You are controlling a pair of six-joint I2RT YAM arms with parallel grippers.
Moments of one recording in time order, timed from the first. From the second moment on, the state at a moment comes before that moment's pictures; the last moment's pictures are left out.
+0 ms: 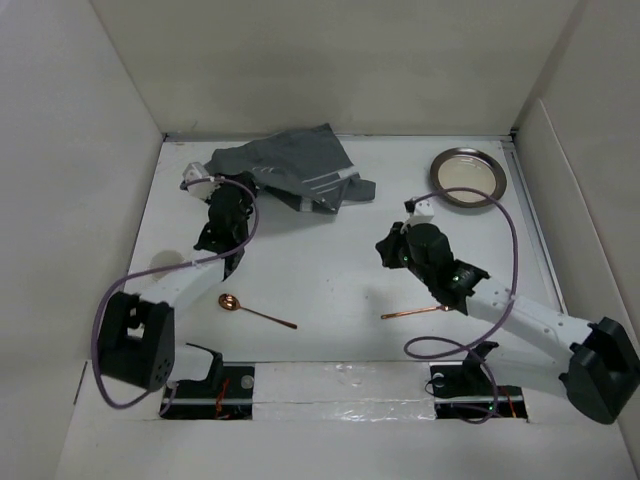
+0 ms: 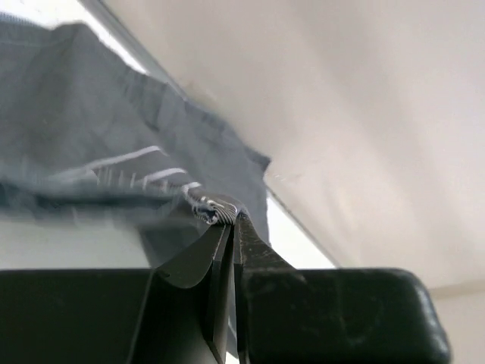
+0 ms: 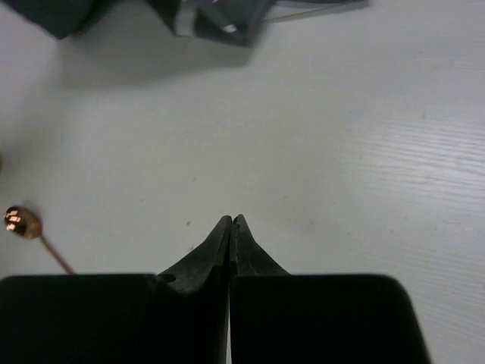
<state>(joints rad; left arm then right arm) -0.32 1.37 0.73 0.54 -0.49 -0.93 0.74 1.06 0.63 0.02 0.24 0.53</state>
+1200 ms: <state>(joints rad) -0.32 0.49 0.29 -0.04 -0.41 -0.97 0.58 1.92 1.28 -0.01 0.26 0.76</state>
